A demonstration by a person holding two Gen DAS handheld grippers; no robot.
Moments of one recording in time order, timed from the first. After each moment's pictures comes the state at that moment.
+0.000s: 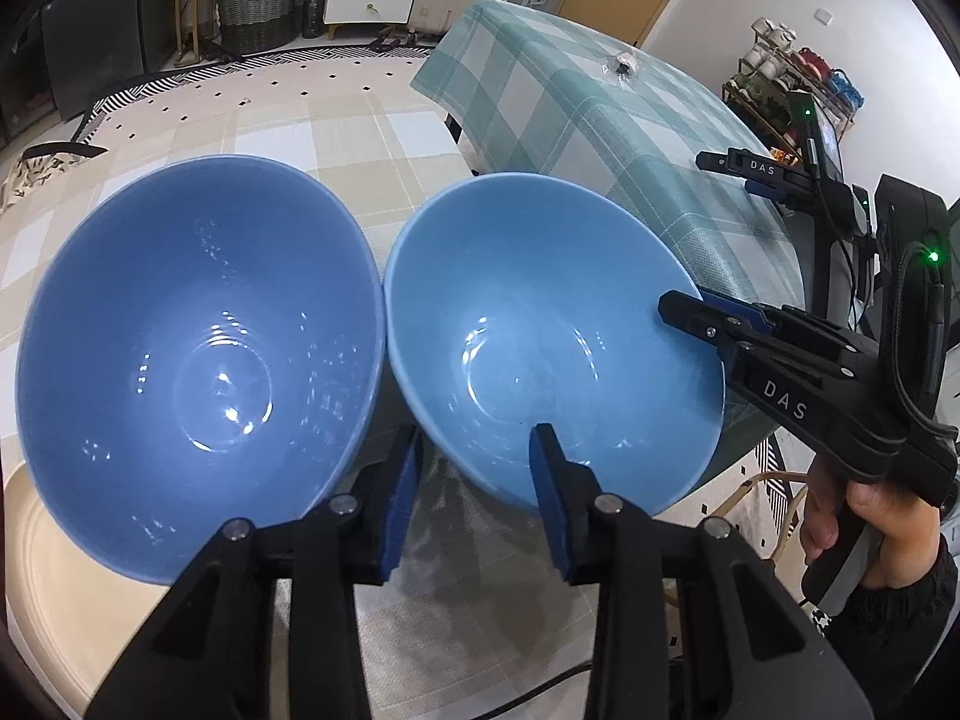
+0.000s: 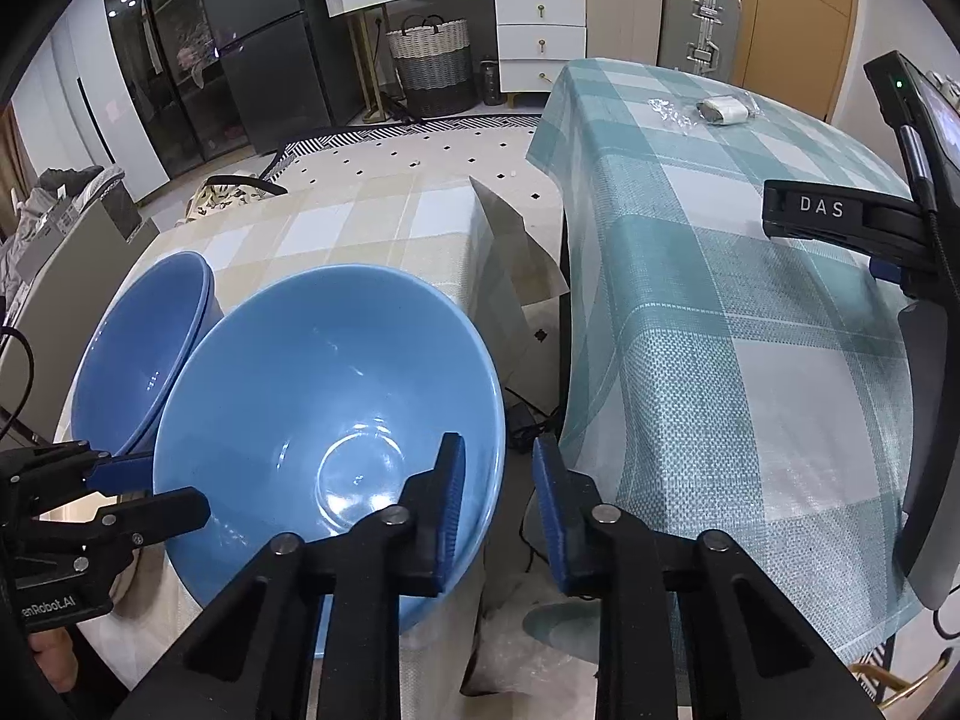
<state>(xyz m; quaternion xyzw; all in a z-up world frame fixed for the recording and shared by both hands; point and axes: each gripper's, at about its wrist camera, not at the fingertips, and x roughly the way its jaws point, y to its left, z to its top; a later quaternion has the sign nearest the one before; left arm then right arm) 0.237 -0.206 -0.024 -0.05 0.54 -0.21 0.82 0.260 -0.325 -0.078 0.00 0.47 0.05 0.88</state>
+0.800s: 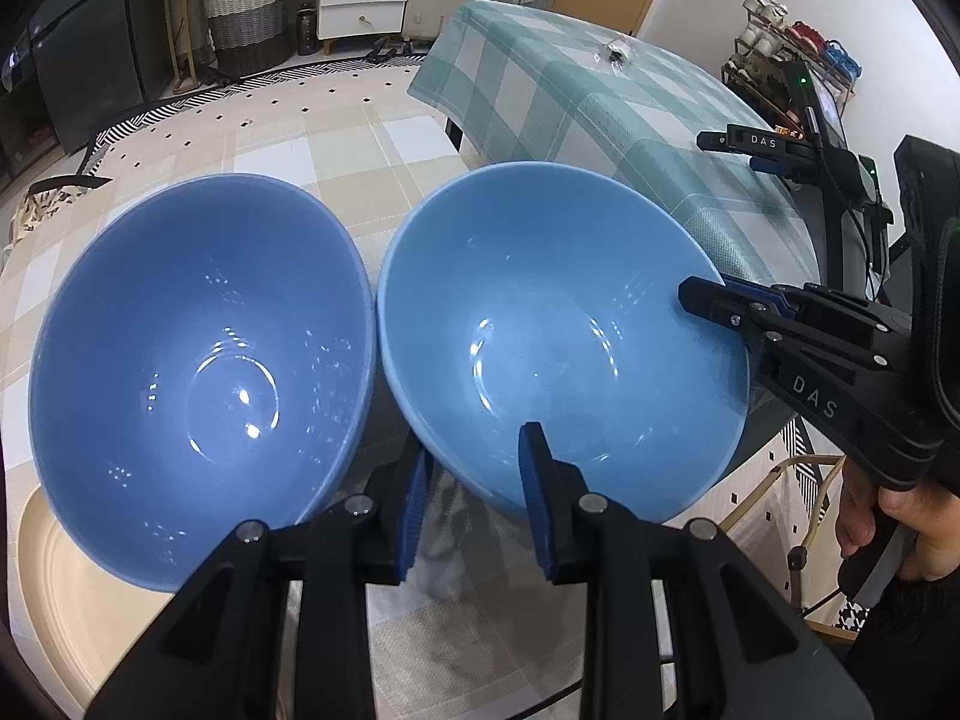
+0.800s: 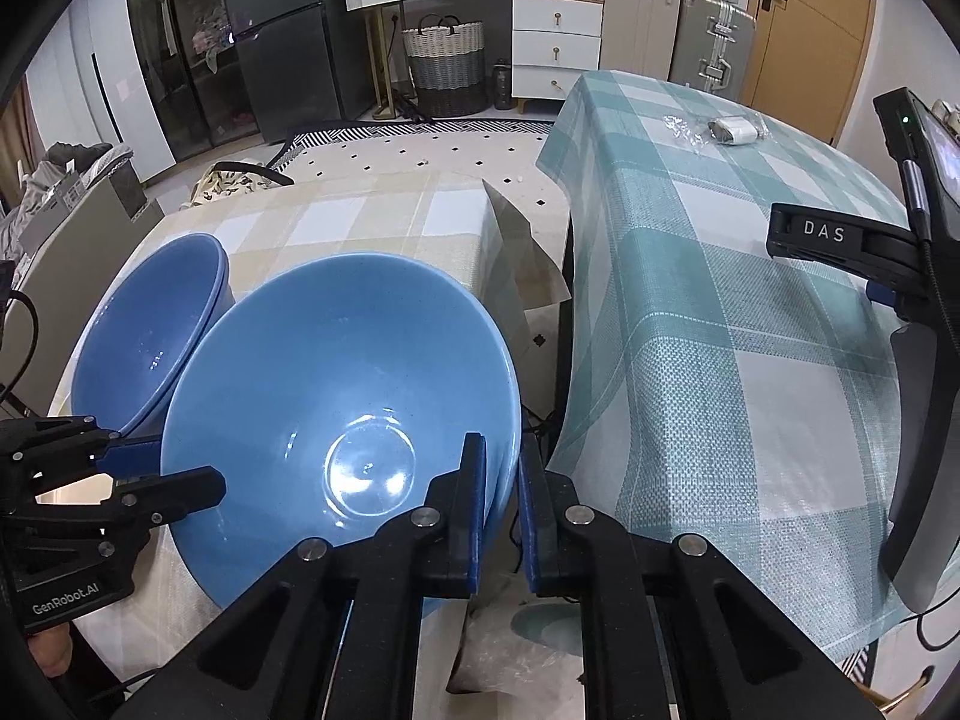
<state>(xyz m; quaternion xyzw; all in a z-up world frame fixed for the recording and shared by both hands) 0.234 -0.217 -0.025 -0.01 0.53 -0.20 0.83 0.254 -0.319 -0.073 -0.02 0.46 0.05 0.88</state>
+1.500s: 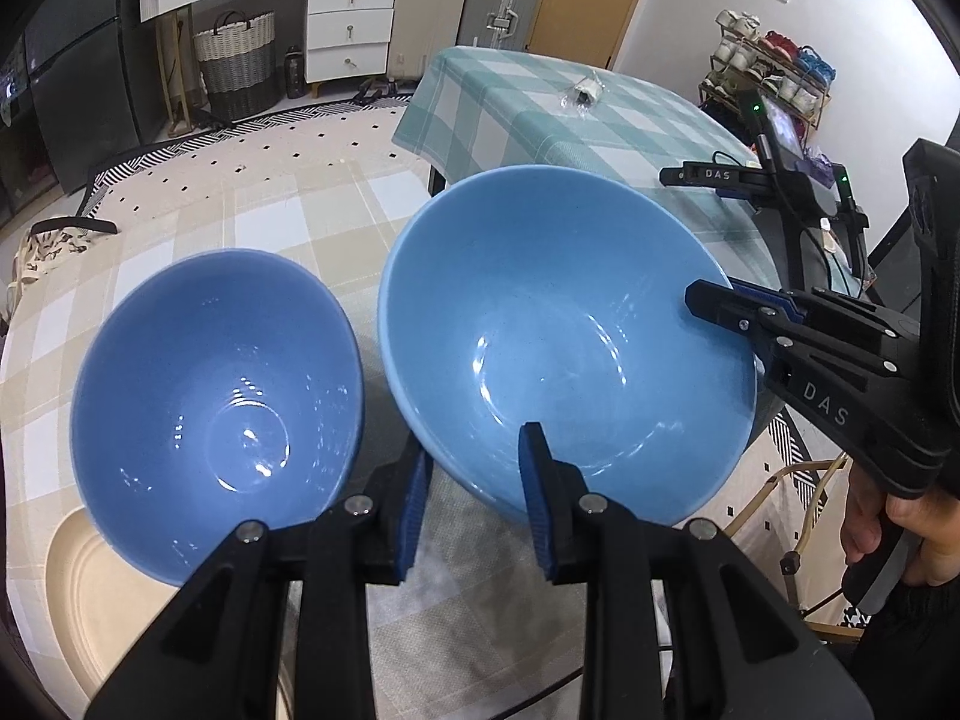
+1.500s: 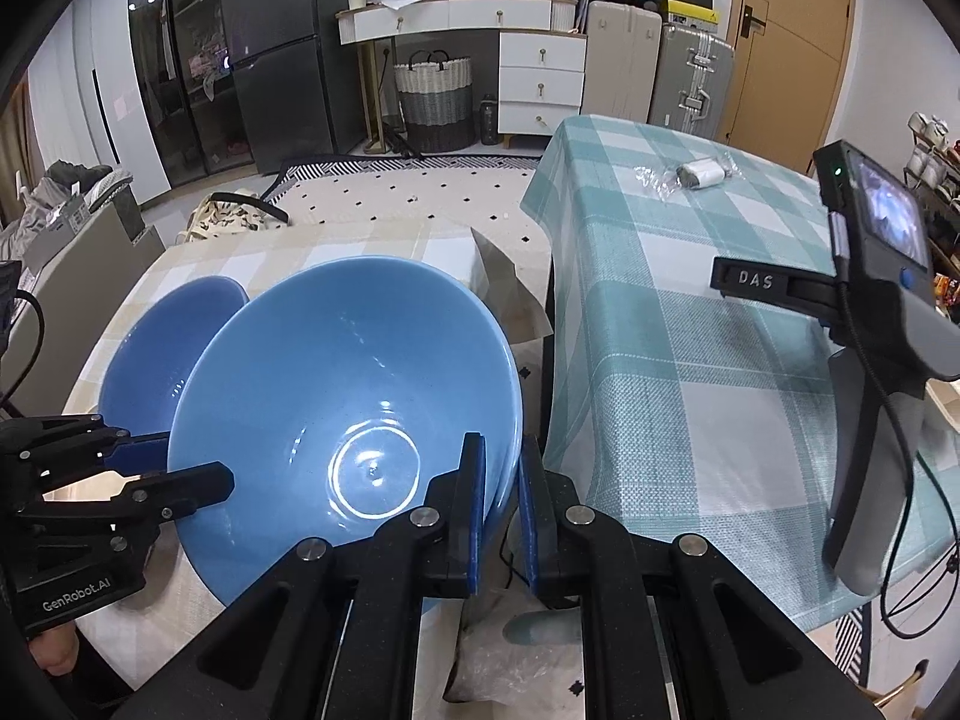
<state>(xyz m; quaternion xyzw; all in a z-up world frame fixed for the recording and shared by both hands) 0.220 -0.218 0.012 0.00 0.48 -0.21 0.85 0.224 -0.316 -0.030 -0.03 0.42 0.03 0.91</state>
